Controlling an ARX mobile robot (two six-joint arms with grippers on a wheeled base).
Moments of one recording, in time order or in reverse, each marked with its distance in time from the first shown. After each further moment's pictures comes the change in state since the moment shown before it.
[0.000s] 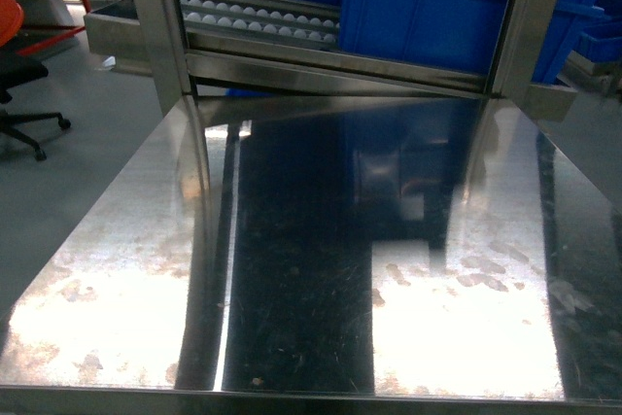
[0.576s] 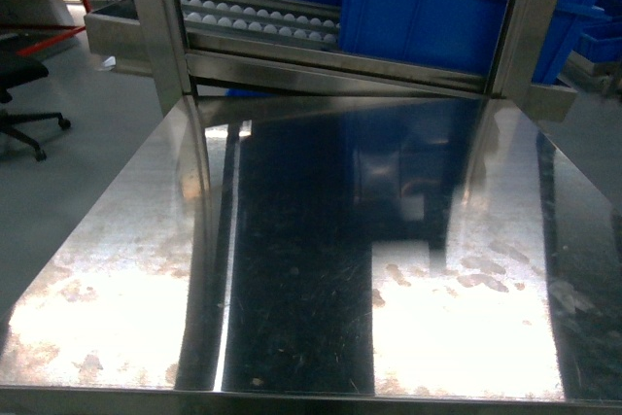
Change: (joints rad) left arm 0.121 -0.293 -0.275 -0.037 -0.025 0.062; right arm 0.000 0.000 0.000 0.000 0.000 0.000
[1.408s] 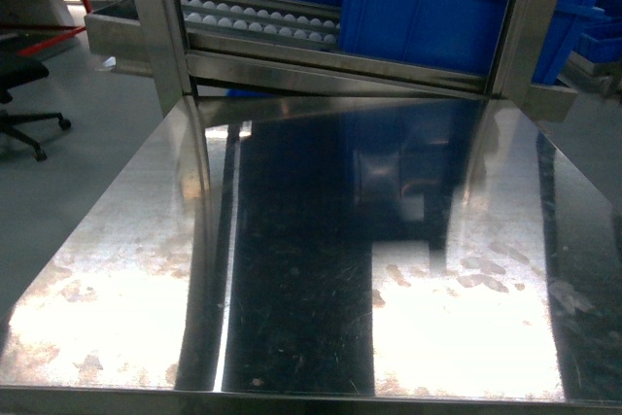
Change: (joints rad) left arm 0.092 -0.412 -0.130 -0.256 0.096 0.001; right arm 0.000 0.000 0.000 0.000 0.000 0.000
